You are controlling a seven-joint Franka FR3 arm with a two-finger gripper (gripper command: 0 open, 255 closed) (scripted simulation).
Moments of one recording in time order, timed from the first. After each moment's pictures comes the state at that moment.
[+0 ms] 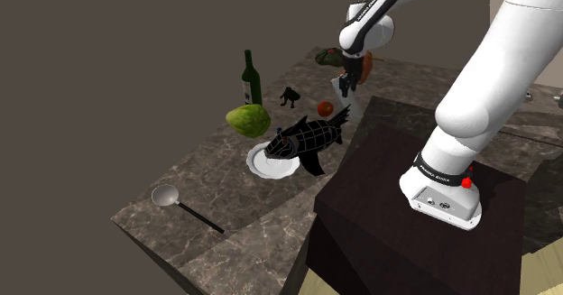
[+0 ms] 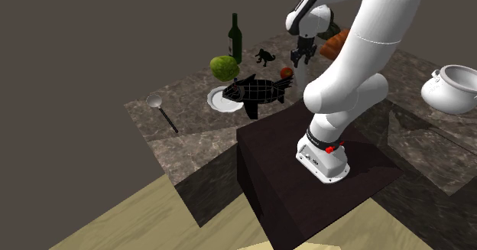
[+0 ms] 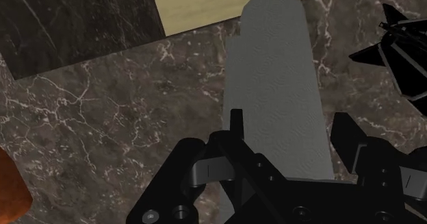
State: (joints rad) arm -0.25 0.02 -0.23 -2.50 -0.07 2.49 -0.35
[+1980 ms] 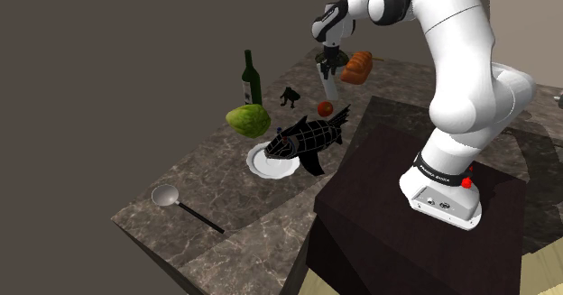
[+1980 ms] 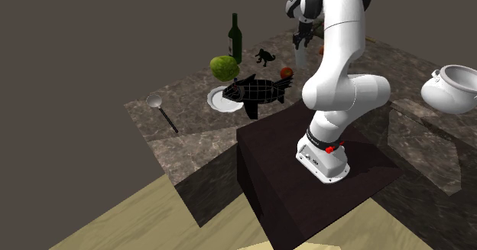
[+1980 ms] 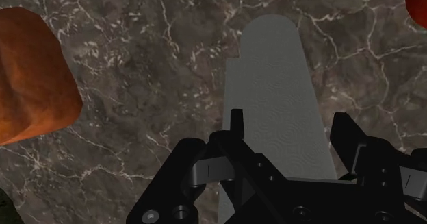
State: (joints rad) arm -0.42 0.82 -0.19 -1.41 0.11 2.18 -0.55
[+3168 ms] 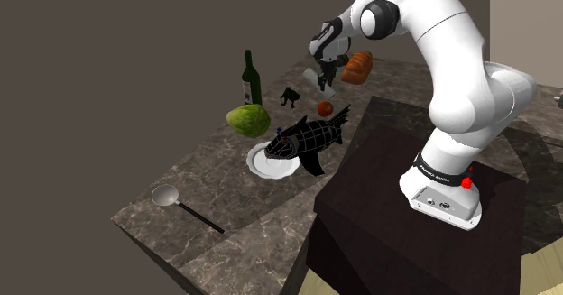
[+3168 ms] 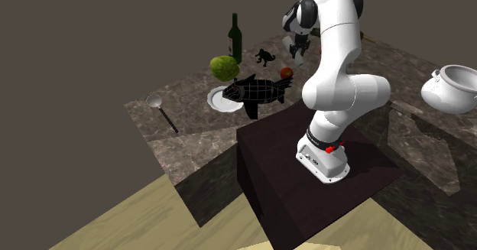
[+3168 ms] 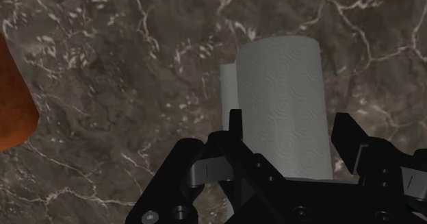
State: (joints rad) arm -0.43 0.96 -0.17 -1.36 0.13 2.30 -0.55
